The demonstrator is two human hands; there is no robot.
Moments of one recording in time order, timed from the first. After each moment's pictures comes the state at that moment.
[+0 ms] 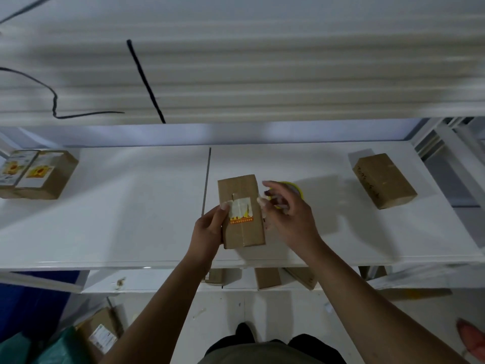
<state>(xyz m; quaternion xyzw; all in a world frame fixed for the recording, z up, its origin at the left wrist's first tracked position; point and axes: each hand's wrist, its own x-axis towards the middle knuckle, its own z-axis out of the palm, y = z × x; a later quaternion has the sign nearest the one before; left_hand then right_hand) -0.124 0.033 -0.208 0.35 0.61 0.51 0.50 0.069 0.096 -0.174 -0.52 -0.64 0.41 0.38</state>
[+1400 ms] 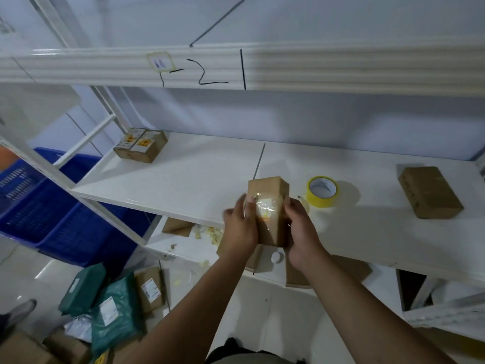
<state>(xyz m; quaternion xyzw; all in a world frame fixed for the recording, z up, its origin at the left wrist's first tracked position) -0.075 -0.064 -0.158 0.27 0.78 0.48 0.31 0.040 -0.012 -0.138 -0.44 -0.31 0.77 0.35</state>
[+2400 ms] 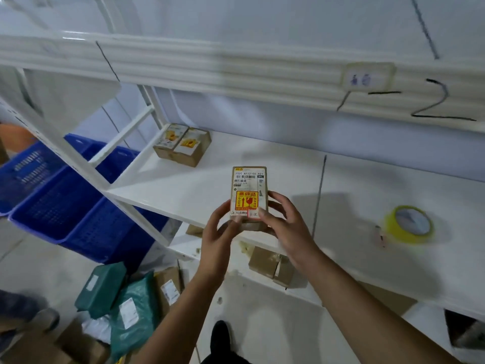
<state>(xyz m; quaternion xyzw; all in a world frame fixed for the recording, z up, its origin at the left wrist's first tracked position) -0.309 -0.134 -0.166 0.24 0.66 0.62 0.35 -0.182 -0.018 -0.155 -0.40 -0.57 0.67 0.25</state>
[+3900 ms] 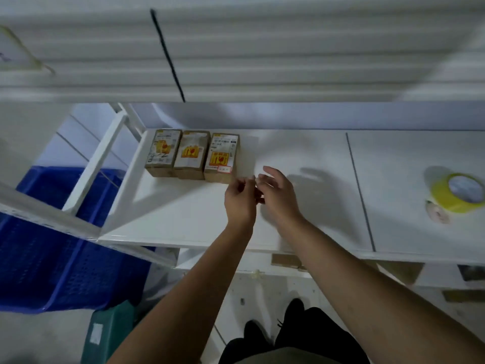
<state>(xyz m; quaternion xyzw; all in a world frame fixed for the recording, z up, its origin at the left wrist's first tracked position) -0.462 -0.007 -0.204 0.20 0.68 0.57 0.41 -0.380 0.029 -0.197 -0.55 -0.46 0.60 0.36</state>
